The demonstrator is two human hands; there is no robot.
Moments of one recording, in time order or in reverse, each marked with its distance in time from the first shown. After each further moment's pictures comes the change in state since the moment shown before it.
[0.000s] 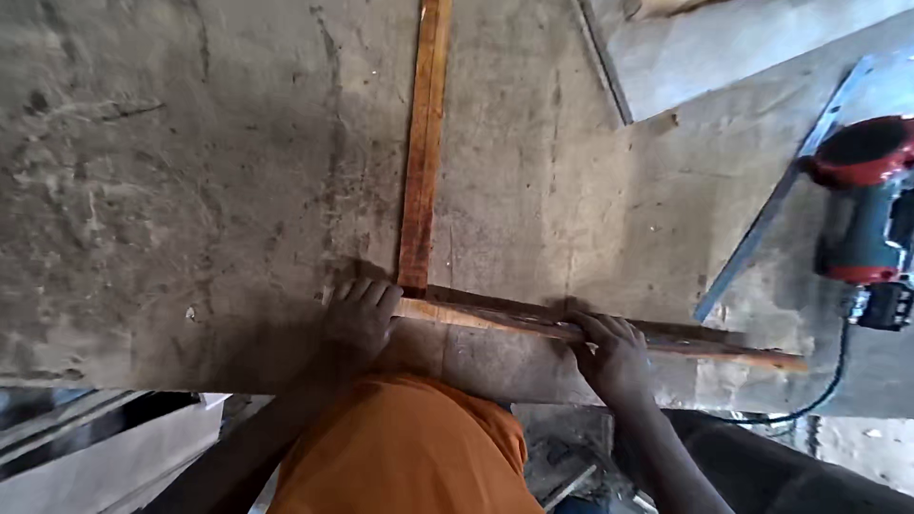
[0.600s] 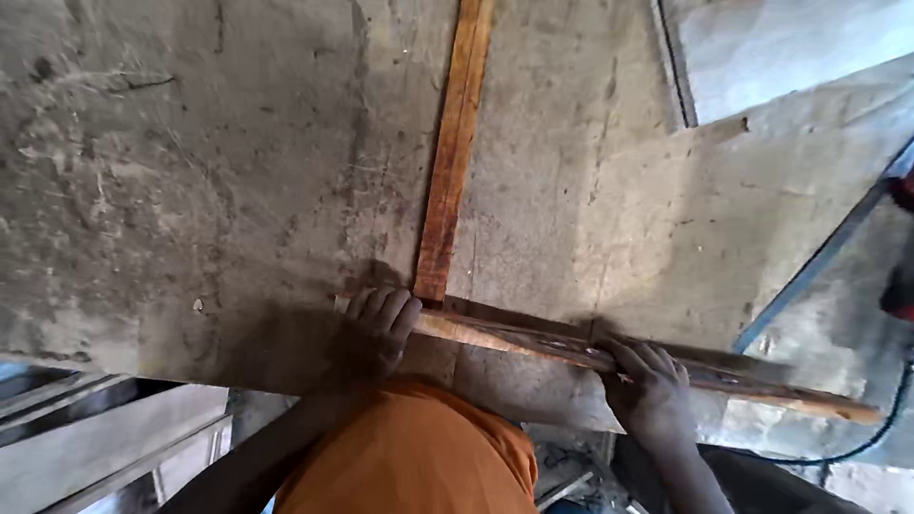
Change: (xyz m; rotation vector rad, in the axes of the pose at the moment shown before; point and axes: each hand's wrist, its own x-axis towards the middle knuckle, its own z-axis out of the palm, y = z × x) left_hand -0.014 0.004 0.017 -0.041 0.122 -0.005; right_hand 0.001 0.007 -0.004 -0.060 0.002 -0.037
